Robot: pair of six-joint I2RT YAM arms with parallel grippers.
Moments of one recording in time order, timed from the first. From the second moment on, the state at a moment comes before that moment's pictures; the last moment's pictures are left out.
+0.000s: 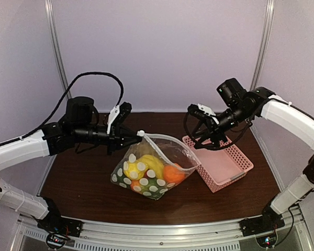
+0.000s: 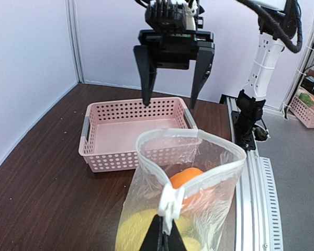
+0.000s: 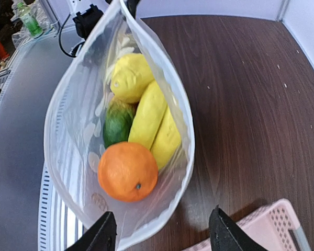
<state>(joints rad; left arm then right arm) -0.78 1.21 0.98 -0.13 0.60 0.14 0.61 1.55 1.56 -1.00 -0.72 -0.71</state>
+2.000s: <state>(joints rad) -0.78 1.05 0.85 -0.07 0.37 0.06 0.52 1.45 1.28 -0.86 -0.66 -0.72</state>
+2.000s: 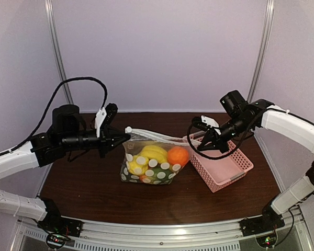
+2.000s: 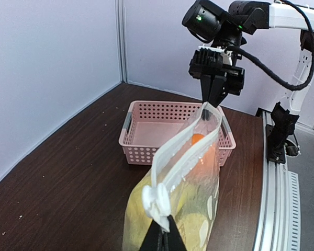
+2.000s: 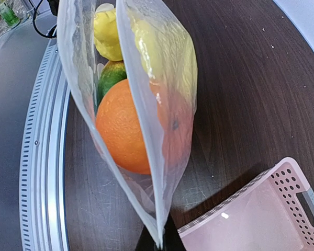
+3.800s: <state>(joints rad) -0.77 1.18 0.38 0.88 0.21 -0.13 0.69 1.64 1.81 -1.10 -0.48 -0.70</state>
